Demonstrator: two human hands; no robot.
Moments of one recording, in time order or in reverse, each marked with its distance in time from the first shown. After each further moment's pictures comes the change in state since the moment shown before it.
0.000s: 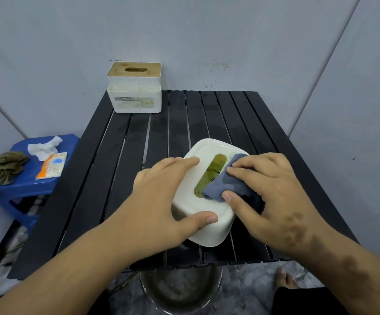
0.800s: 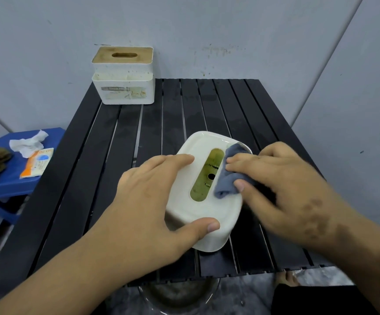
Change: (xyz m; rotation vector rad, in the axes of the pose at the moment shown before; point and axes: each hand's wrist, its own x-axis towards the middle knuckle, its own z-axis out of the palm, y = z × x) left_hand 0.005 0.001 0.001 0.070 0.026 -0.001; right_hand 0.021 0.019 -0.010 -0.034 -0.151 -0.038
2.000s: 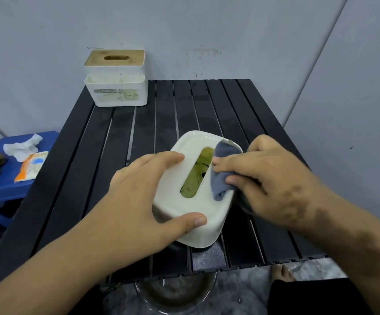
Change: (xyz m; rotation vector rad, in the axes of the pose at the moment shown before) left_hand 0.004 -0.001 -0.005 -0.087 -0.068 -0.070; right_hand 0.008 0.009 -0.002 0.059 -0.045 0.008
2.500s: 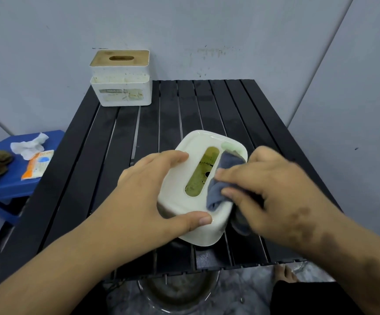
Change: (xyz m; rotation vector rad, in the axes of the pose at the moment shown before) left_hand 0.001 0.001 0.000 -0.042 -0.006 -0.033; right_hand -0.015 -0.018 0.002 -0.045 0.067 -0.107
